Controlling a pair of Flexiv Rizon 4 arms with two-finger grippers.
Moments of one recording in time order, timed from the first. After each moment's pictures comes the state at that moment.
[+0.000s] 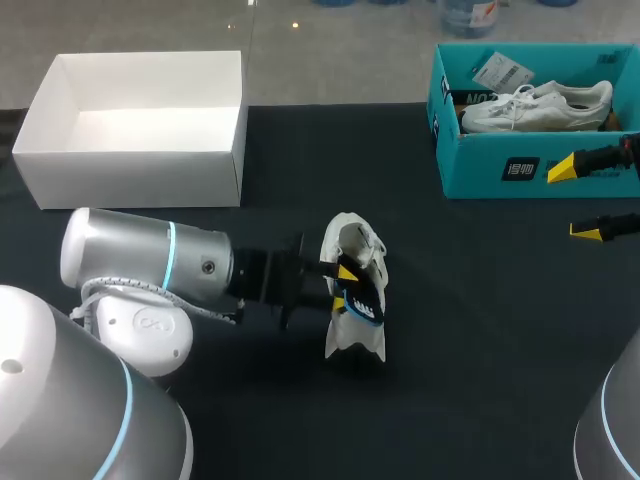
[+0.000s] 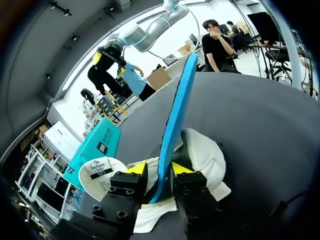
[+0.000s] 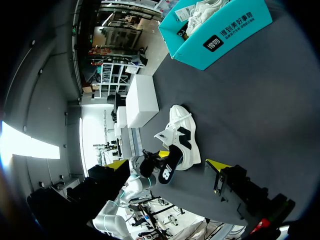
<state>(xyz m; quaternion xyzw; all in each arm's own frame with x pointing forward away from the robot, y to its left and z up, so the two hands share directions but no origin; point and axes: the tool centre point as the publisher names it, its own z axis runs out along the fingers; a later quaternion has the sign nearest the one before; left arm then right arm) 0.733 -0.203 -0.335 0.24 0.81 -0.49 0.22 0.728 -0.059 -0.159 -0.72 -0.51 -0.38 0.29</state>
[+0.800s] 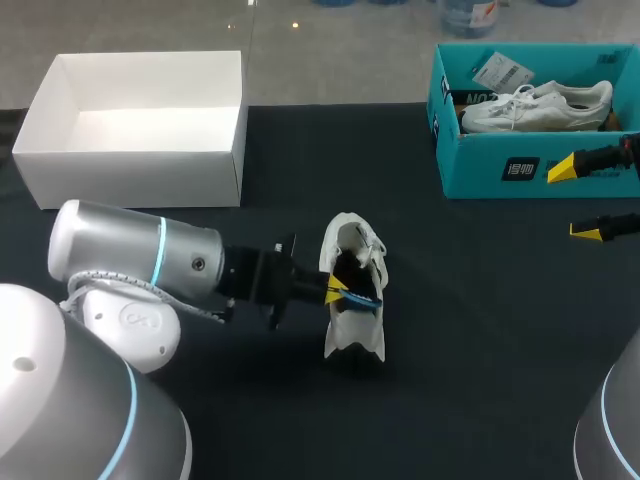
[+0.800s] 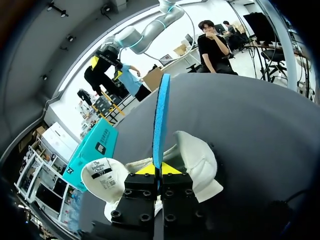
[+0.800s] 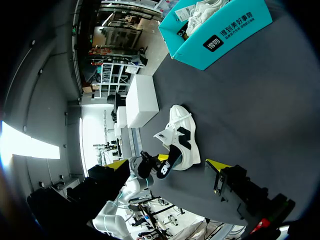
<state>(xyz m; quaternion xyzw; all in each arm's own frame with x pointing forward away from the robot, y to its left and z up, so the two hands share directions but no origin) 0.728 -0.190 -0.333 0.24 0.81 -0.48 0.21 0.728 -0.059 -0.159 -0.72 -0.51 -0.38 0.29</state>
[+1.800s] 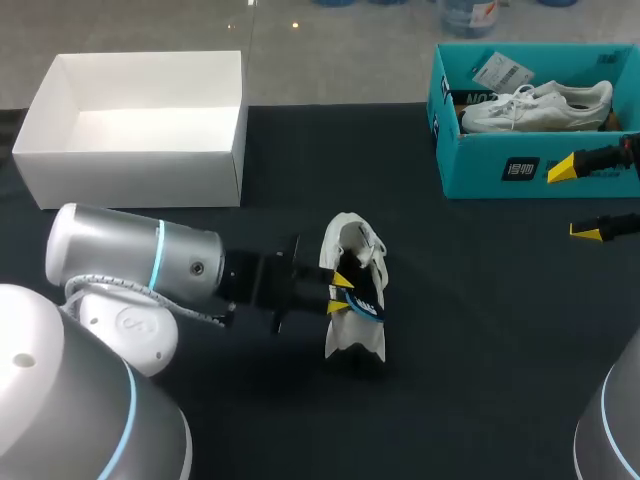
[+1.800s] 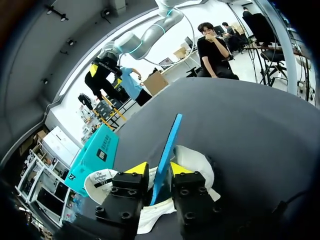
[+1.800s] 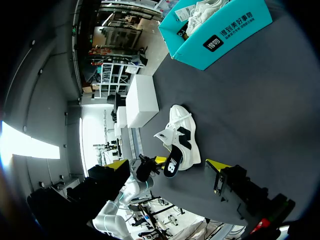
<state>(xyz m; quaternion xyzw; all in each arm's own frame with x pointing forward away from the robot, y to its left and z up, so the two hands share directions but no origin) 0.711 -0.195 -0.321 0.25 0.80 -0.49 0.21 0.728 -0.059 -0.159 -0.72 -0.51 -0.38 0.29</state>
